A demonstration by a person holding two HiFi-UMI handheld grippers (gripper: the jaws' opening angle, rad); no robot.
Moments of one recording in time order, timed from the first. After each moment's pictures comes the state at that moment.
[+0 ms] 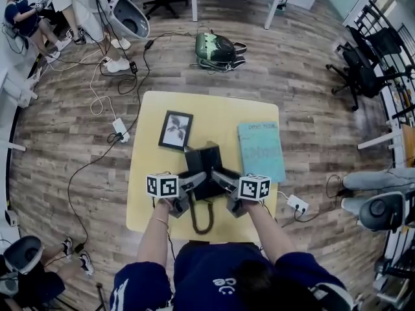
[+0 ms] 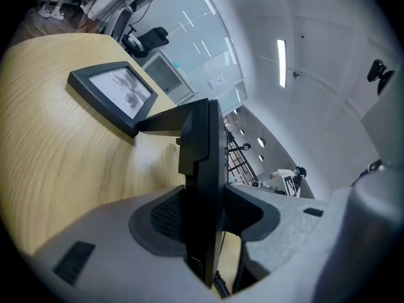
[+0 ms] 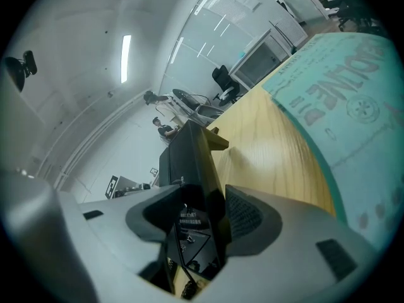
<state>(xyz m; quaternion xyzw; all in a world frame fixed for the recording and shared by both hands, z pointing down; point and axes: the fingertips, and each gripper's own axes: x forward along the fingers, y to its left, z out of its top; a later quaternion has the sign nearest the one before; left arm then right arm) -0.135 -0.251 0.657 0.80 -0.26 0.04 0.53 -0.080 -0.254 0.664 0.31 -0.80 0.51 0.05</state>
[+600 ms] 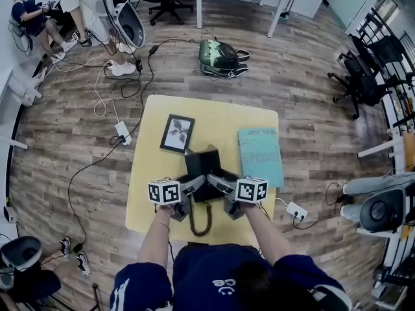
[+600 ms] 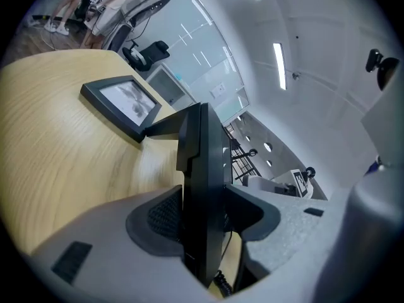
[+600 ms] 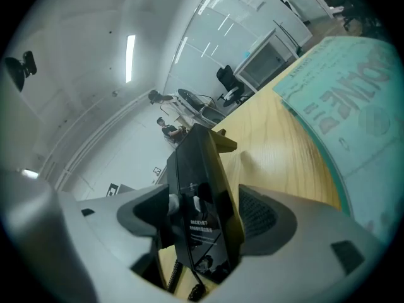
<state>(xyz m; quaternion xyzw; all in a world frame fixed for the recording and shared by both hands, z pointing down) -0.141 -0.248 0.659 0.80 -0.32 0.03 0.51 -0.088 -0.257 0.650 0.30 -0.81 0.51 0.04</state>
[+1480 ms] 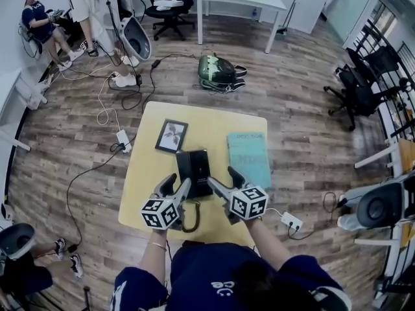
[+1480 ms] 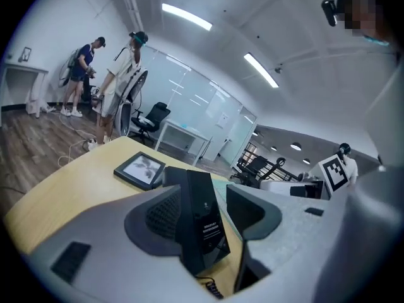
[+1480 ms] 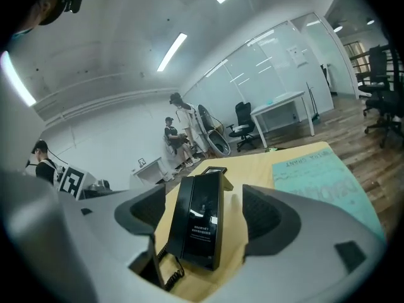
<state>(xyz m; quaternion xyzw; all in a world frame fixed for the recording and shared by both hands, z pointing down) -0.158 -0.212 0.562 0.80 -0.52 0.01 0.30 -0.034 -0.237 0.556 0.38 -0.87 0.29 0.08</state>
